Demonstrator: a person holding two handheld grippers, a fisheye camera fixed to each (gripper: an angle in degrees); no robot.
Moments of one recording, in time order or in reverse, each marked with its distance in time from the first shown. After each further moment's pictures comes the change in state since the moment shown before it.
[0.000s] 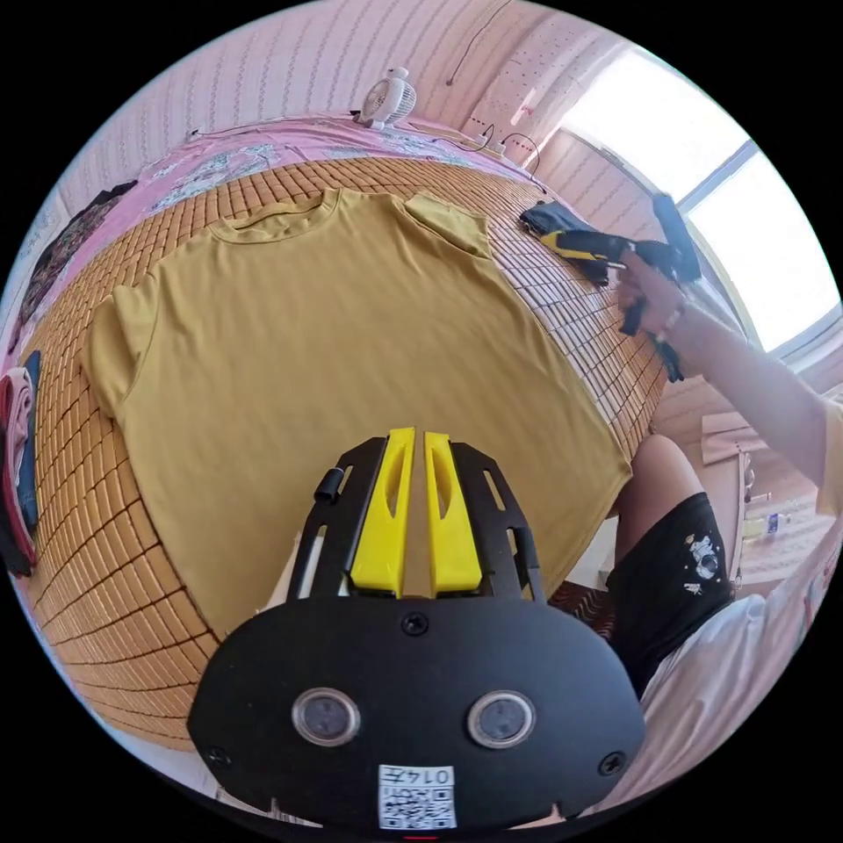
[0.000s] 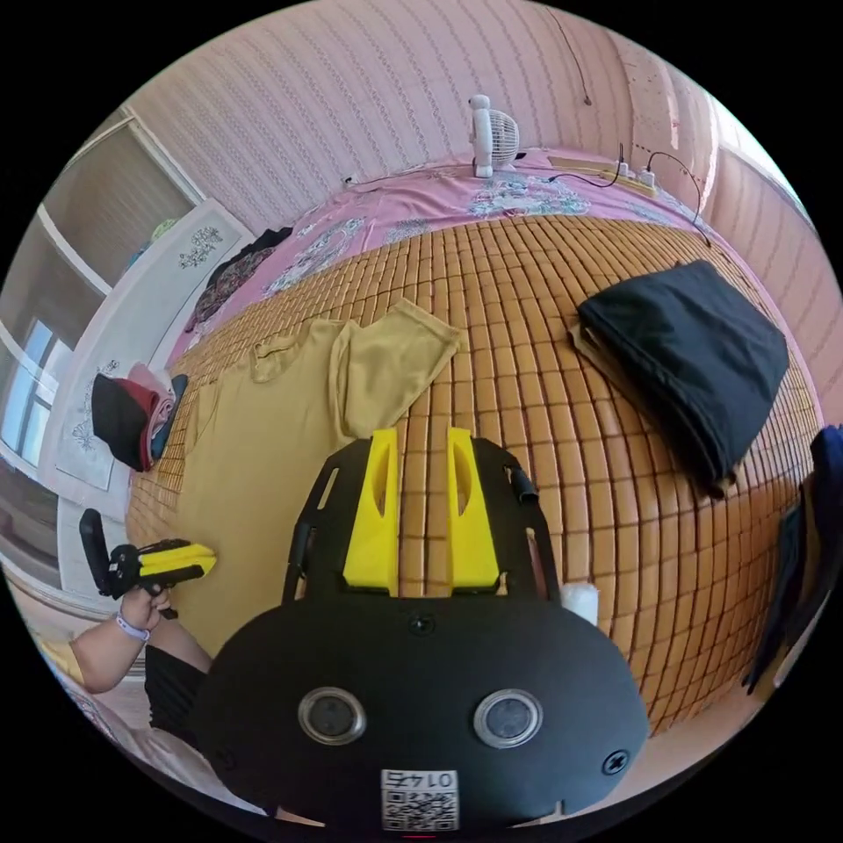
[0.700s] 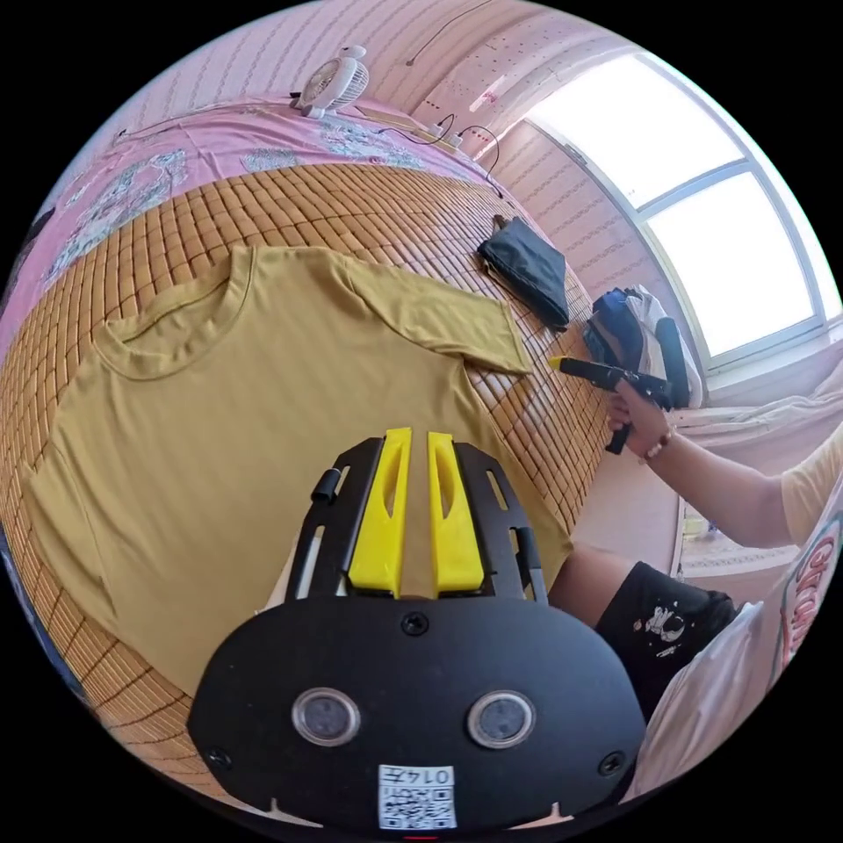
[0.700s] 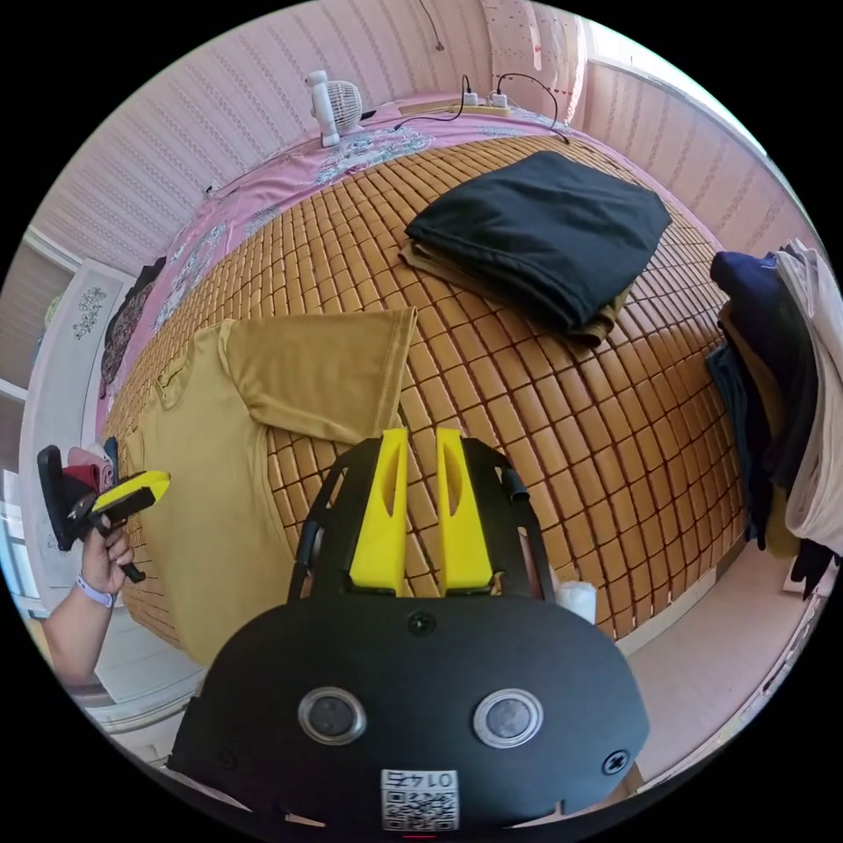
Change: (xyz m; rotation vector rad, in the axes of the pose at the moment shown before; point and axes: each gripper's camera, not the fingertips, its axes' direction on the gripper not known) left arm 0.002 -0.195 -0.010 -0.053 0.173 0.074; right arm 0.022 0.011 -0.044 -0.152 0.185 0.311
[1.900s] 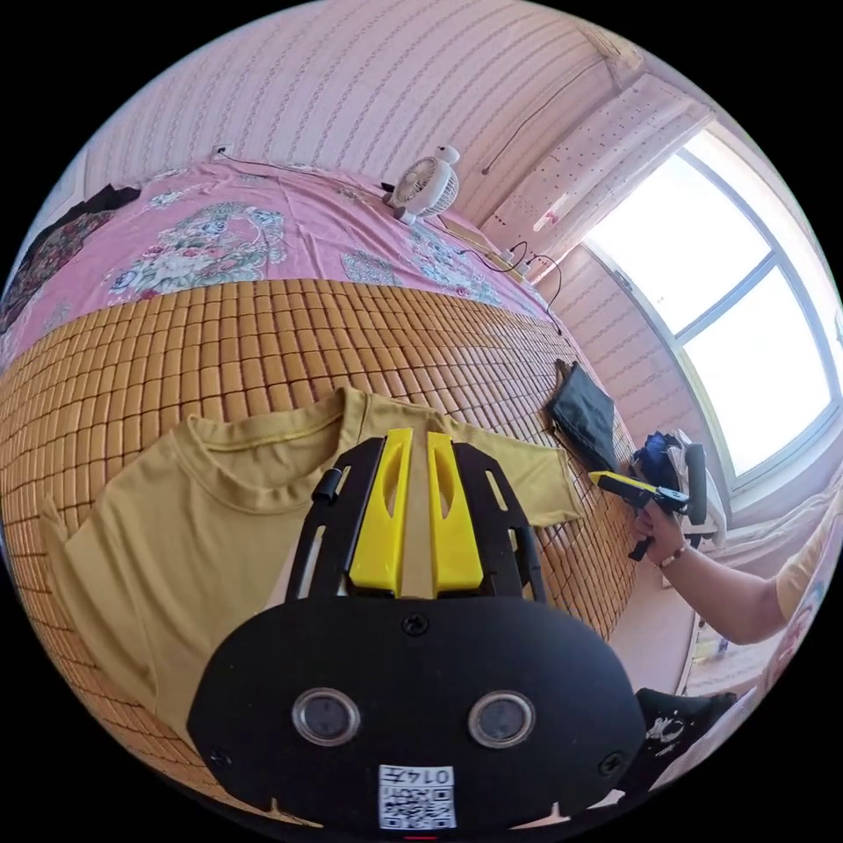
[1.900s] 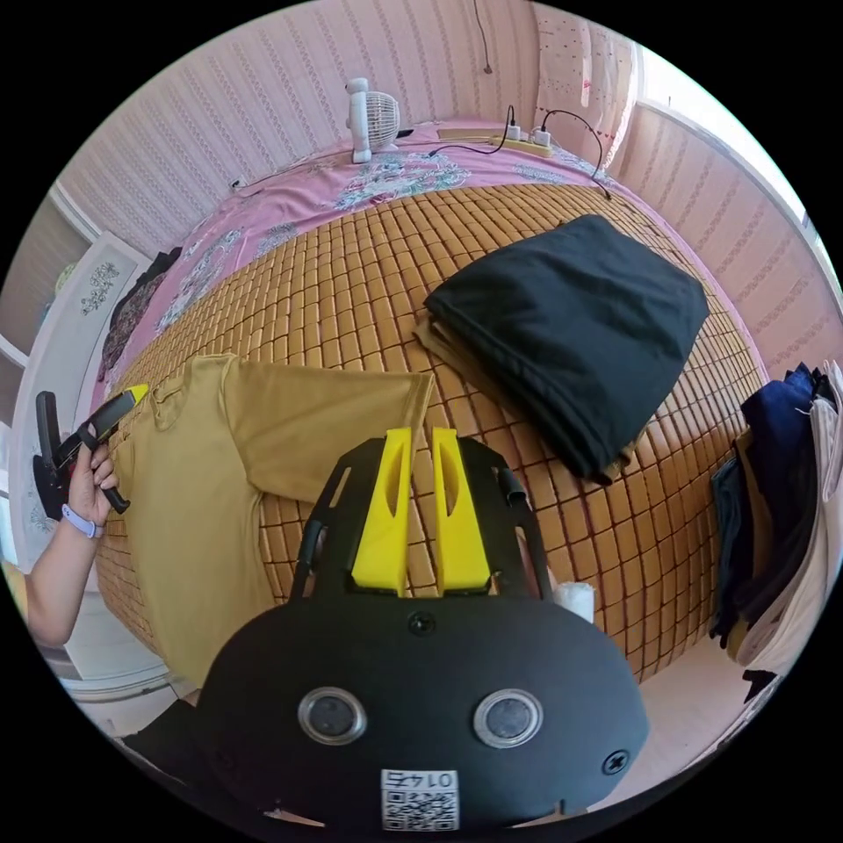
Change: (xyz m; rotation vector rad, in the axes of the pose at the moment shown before) left arm -0.060 -0.041 -0.098 0.348 -0.093 -0.246; right arm -0.082 -0.113 0.001 0.051 0.012 -0.117
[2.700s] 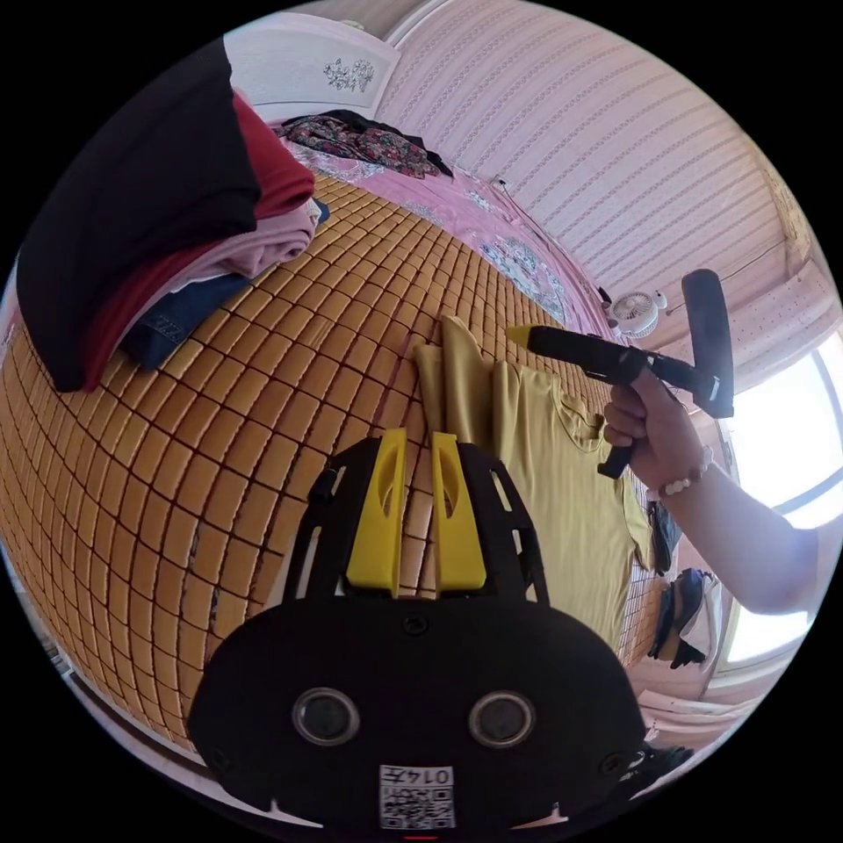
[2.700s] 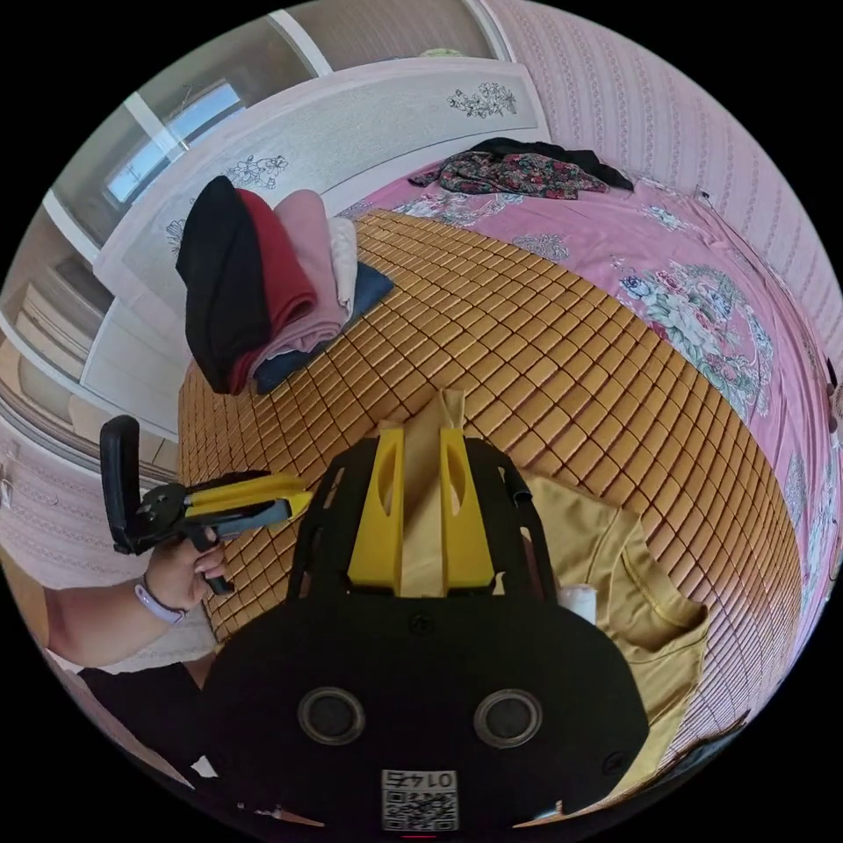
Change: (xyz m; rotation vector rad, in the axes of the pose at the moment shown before) left arm -0.193 0.155 -0.192 0.172 -0.230 -0.516; right arm -0.524 -0.071 0.104 -0.120 -0.401 -0.964
